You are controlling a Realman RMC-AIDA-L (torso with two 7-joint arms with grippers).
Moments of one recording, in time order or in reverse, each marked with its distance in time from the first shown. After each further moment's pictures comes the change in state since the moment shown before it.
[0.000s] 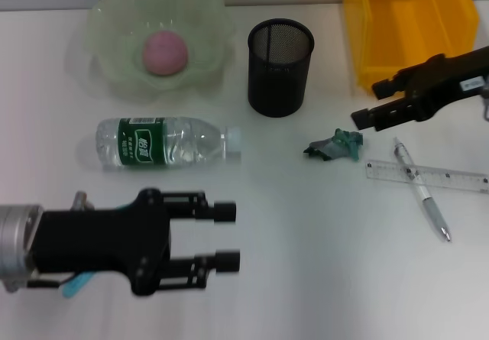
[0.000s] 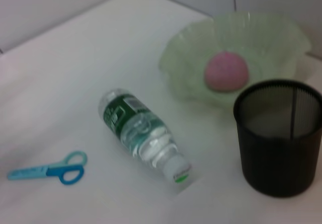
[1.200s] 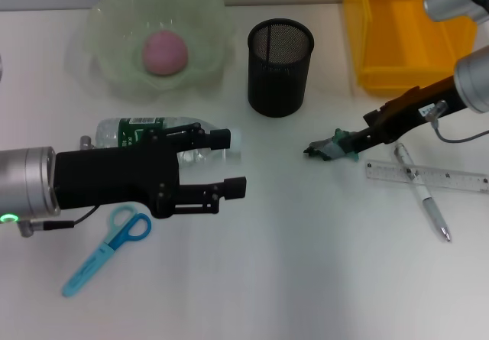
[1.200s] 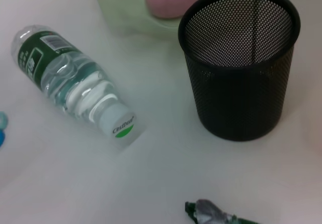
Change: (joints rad) left arm -0.102 -0.003 -0.028 0.003 -0.003 -0.249 -0.037; right arm 0.047 0.003 -0.196 0.213 -0.121 0.285 0.134
